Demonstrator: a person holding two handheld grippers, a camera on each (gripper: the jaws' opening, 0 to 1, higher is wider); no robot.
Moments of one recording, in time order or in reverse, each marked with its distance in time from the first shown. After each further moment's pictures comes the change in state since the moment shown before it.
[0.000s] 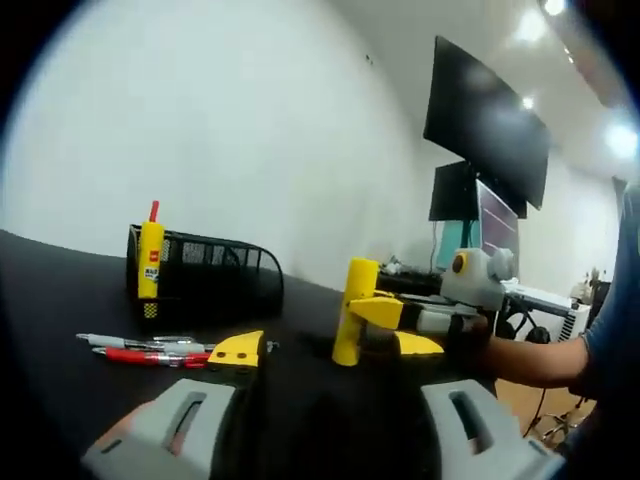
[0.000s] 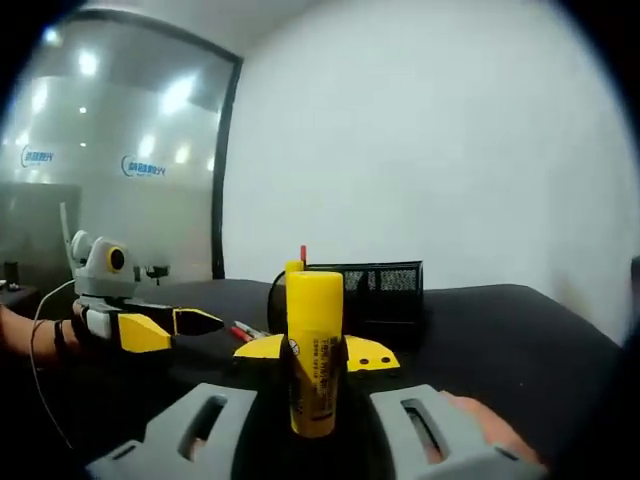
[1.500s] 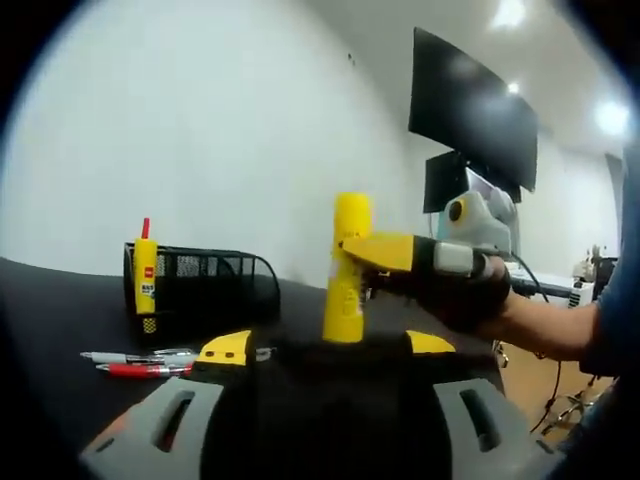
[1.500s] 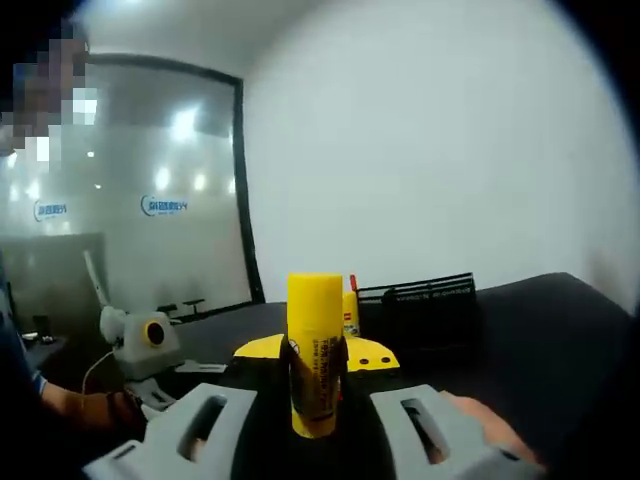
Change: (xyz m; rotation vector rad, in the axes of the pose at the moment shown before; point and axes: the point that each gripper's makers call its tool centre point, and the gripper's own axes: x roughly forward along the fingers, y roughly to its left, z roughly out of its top) left arm -0.001 -0.007 0.003 0.101 -0.017 0.001; right arm 0.021 0.053 0.043 0.165 -0.014 0.149
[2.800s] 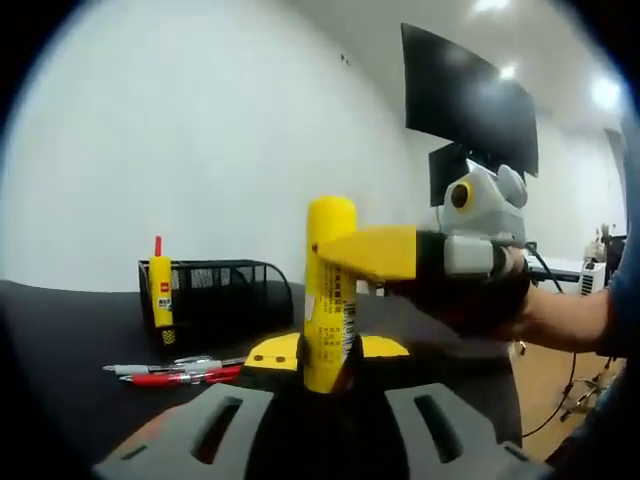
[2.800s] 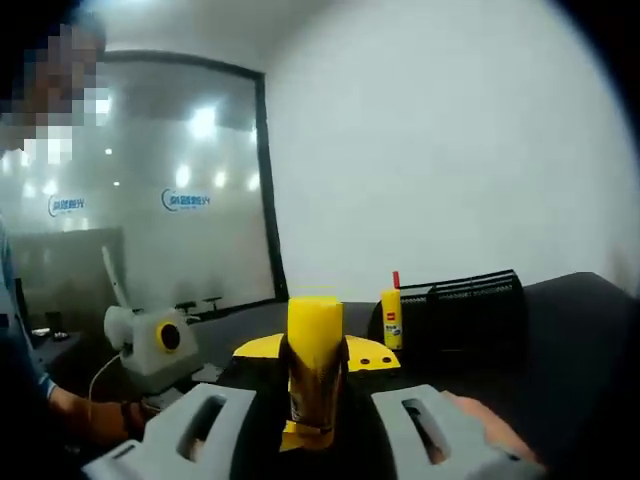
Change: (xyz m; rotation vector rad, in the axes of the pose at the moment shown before) left arm -0.008 0.002 0.002 0.074 0.007 0.044; right arm 0.015 0.040 0.004 0.006 -0.015 0.085
